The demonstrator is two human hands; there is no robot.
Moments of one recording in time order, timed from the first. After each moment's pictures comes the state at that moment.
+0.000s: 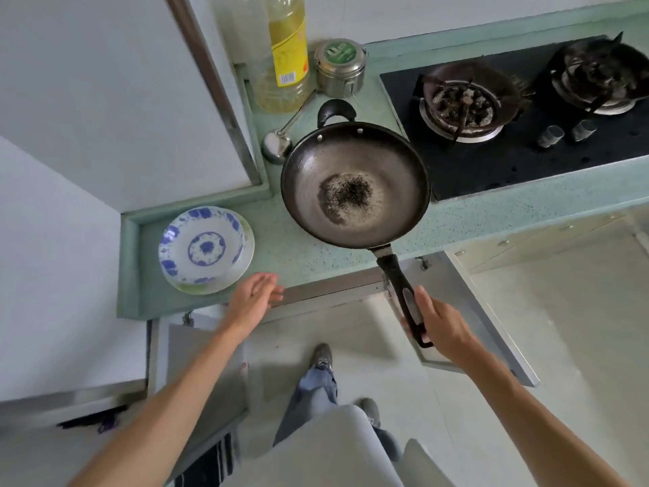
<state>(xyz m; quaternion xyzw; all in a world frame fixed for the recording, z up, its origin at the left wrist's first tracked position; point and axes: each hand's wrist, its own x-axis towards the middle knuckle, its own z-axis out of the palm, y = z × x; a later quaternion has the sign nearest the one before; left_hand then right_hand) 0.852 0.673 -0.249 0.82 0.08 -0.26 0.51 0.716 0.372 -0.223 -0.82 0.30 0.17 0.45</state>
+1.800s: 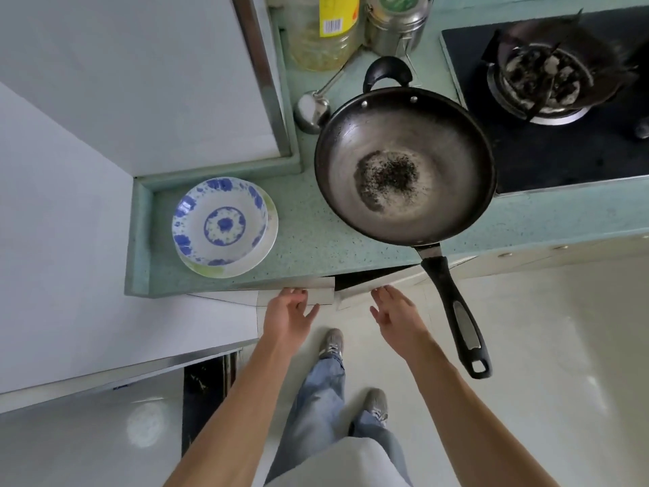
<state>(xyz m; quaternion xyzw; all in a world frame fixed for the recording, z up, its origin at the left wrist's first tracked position) 0.827 0.659 -0.328 0.35 0.40 -0.25 0.81 0.783 0.462 -0.319 -0.56 0.39 0.17 0.71</state>
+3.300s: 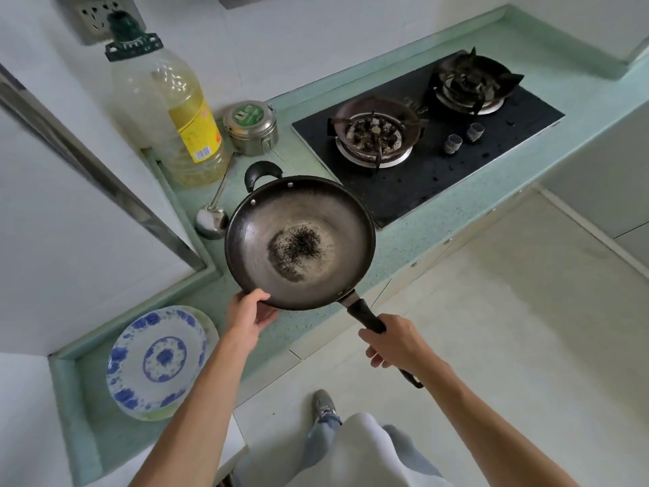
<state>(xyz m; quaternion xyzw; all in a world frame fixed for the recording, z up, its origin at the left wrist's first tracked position) 0.972 0.580 -0.253 0.62 0.27 -0.33 0.66 0.772 0.401 -0.207 -0.76 0.40 0.20 0.47</state>
